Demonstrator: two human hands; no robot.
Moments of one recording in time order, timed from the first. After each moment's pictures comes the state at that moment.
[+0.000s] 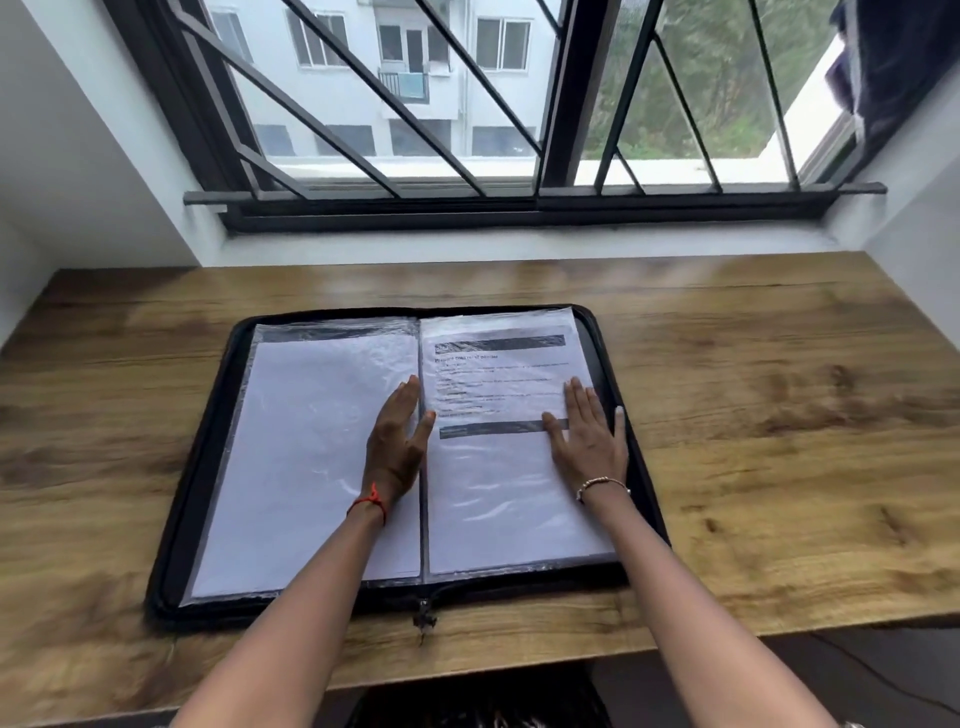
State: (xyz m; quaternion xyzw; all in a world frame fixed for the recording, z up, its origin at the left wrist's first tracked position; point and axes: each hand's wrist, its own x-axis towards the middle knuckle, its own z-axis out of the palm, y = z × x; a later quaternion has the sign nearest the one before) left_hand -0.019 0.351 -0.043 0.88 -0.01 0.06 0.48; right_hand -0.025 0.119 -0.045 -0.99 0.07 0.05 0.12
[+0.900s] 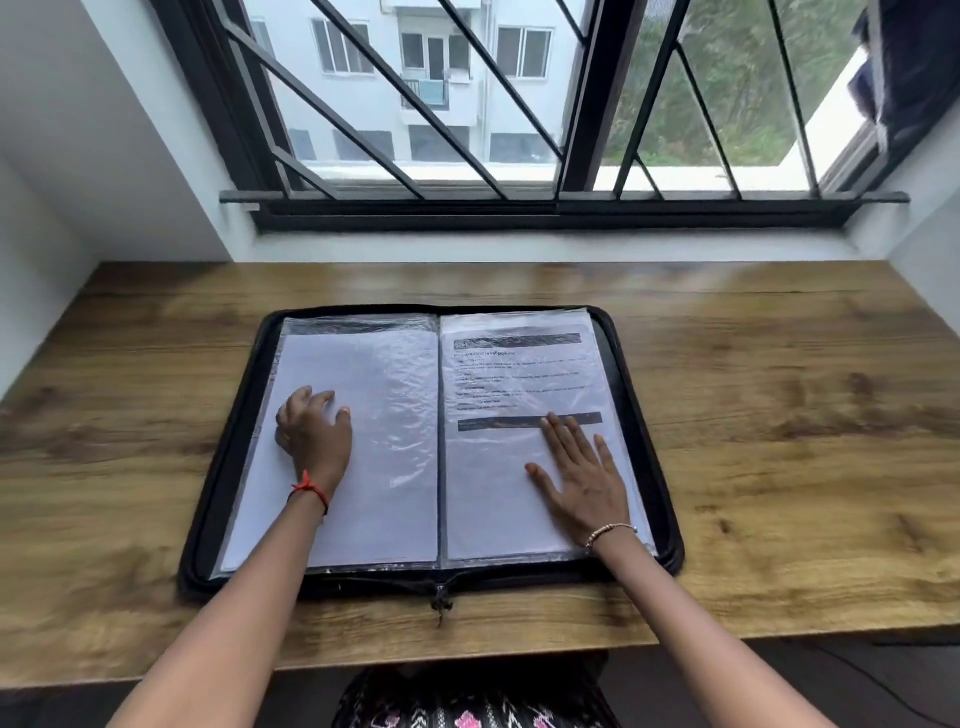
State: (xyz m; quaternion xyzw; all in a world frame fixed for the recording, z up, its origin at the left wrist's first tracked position) left_hand -0.021 0.435 -0.037 0.90 0.25 0.13 0.33; right_hand -0.077 0.135 -0.048 -0.99 -0.07 0.04 0.10
